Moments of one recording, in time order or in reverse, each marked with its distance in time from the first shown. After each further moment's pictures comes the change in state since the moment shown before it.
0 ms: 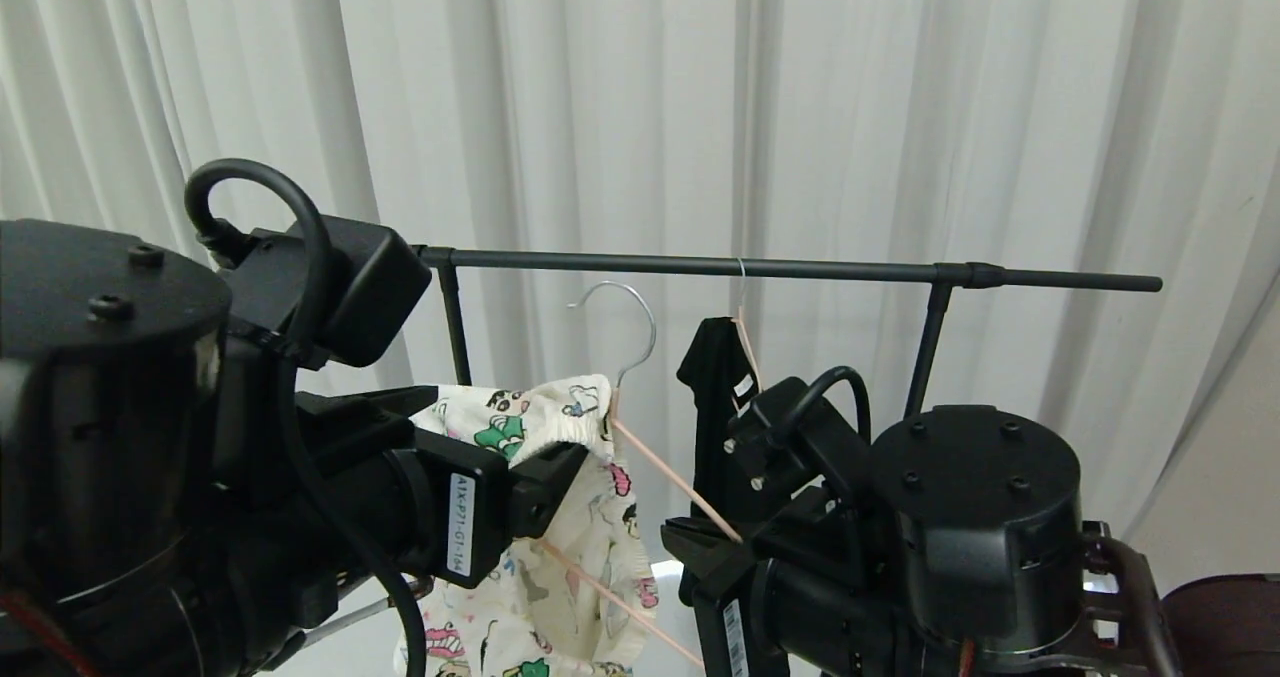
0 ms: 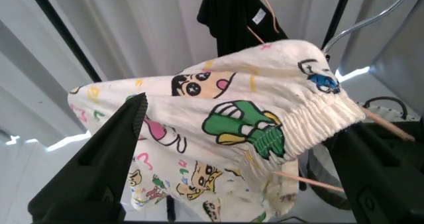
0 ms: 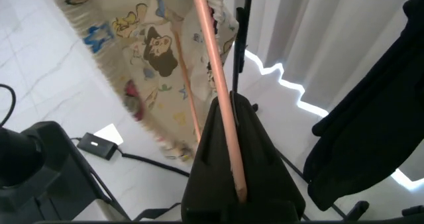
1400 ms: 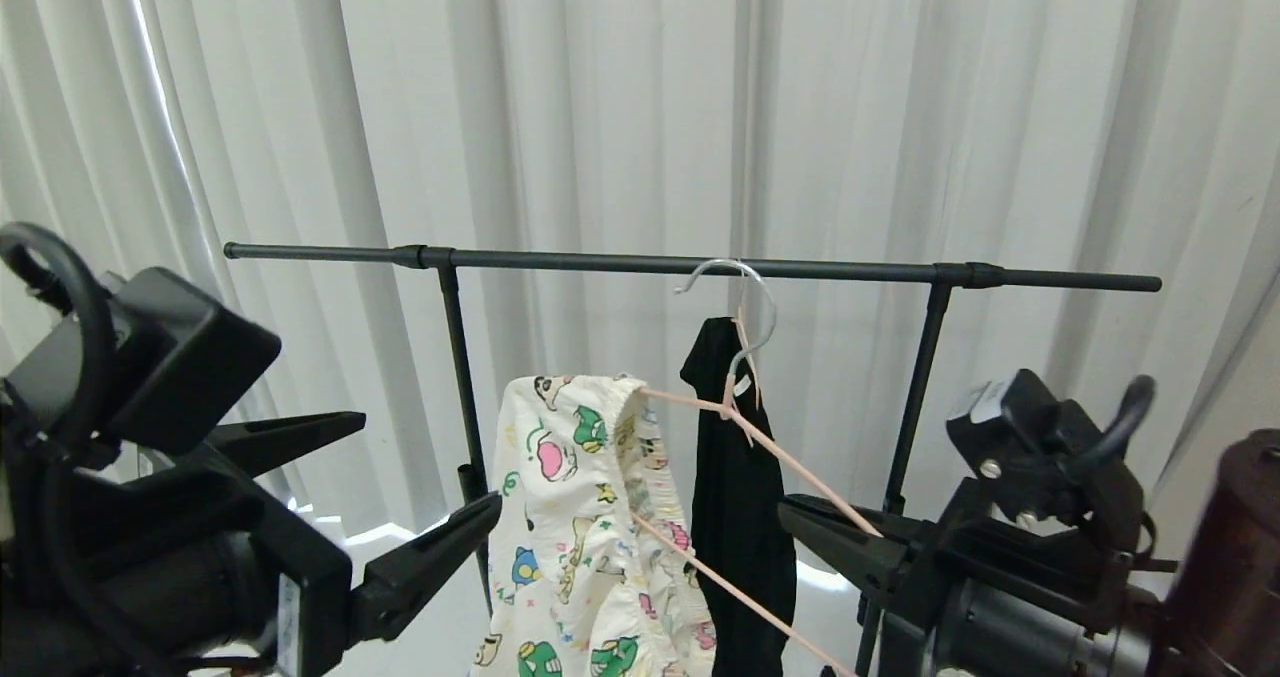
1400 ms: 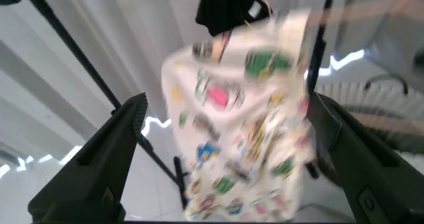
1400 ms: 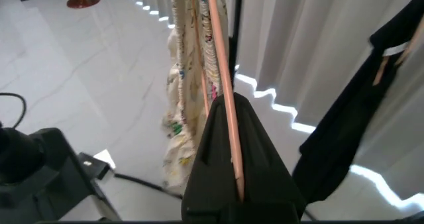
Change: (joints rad) left arm 0.095 -0.211 0.157 0.001 -0.202 0.210; right arm -0.047 -0.253 0.297 -0.230 0.001 -0.137
